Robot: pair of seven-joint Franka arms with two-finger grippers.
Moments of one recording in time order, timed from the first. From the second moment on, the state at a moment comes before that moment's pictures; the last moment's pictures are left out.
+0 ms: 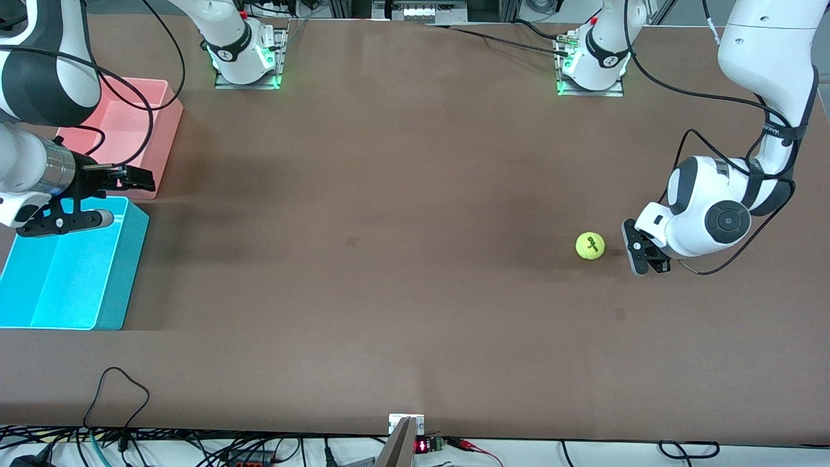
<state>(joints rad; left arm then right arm) 0.14 0.49 -0.11 -1.96 0.22 2.29 1.29 0.12 0.20 -0.13 -1.62 -0.01 1.57 -0.18</state>
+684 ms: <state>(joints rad) 0.00 0.56 -0.14 -1.97 0.22 2.39 1.14 0.07 0.22 -0.13 -1.71 -0.01 1.61 -0.19</state>
